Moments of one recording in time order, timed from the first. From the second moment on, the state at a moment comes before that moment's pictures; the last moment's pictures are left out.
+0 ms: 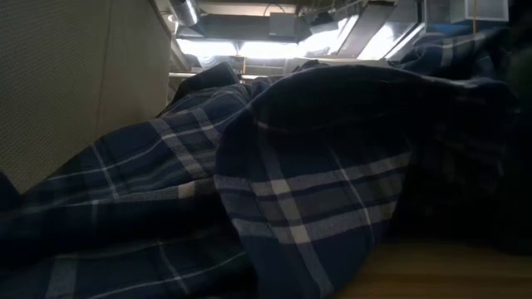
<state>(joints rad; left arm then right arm) -0.54 1.56 1.17 -0.20 -0.67 -0.31 0.91 1.55 1.13 -0.83 0.53 0.55</state>
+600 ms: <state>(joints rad) -0.54 1.56 1.17 -0.20 -0.67 -0.32 0.91 1.44 1.44 -1.18 1.00 0.41</state>
